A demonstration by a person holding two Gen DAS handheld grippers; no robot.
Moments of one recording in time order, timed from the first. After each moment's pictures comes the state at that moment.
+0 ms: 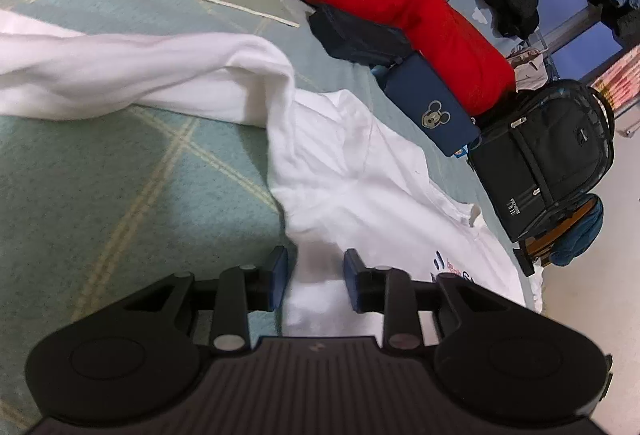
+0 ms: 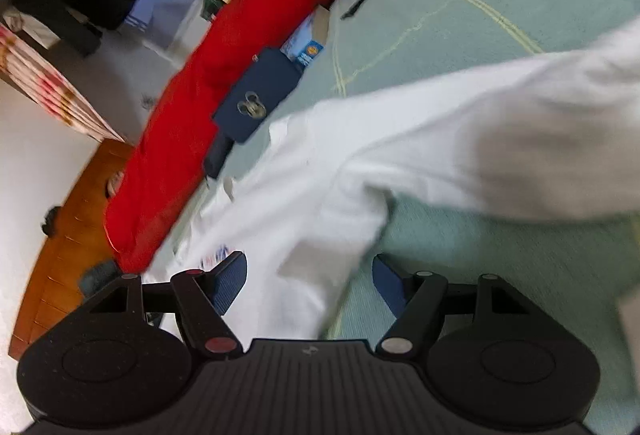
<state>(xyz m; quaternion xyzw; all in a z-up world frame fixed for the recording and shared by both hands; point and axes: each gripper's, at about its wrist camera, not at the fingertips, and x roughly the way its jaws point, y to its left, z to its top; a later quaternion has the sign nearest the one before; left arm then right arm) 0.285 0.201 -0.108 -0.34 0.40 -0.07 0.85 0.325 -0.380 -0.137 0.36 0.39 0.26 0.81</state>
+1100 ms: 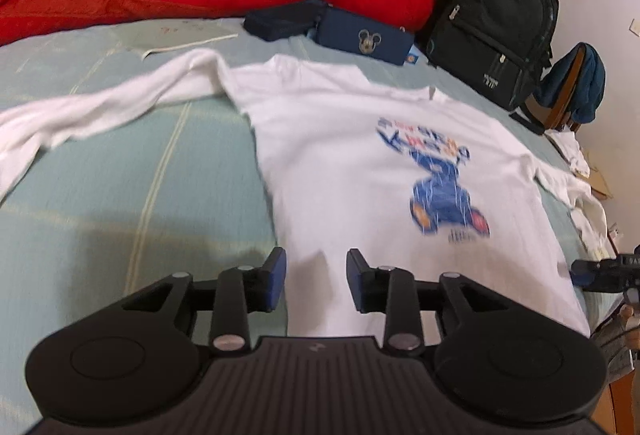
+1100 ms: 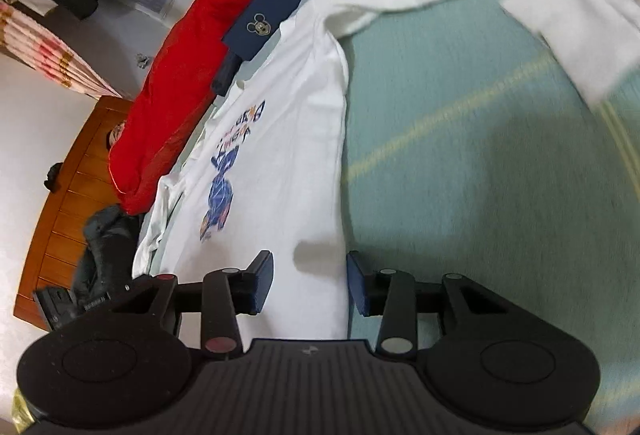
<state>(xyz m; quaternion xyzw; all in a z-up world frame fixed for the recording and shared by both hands) 0.124 0.151 -0.040 -0.11 0.41 -0.09 0.90 0.165 -0.387 -0.129 0.34 0.46 0.26 0.78</state>
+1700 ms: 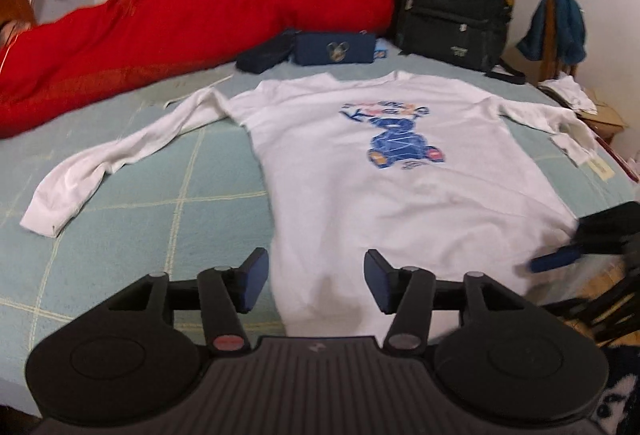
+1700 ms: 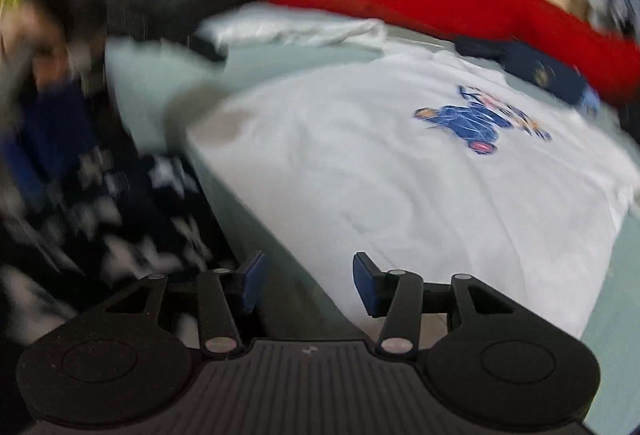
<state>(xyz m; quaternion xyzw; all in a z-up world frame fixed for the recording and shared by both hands) 0.003 0.096 0.000 0.03 0.35 -0.07 0.93 0.016 -0.180 -0.087 -0.21 0.32 0.43 0.81</state>
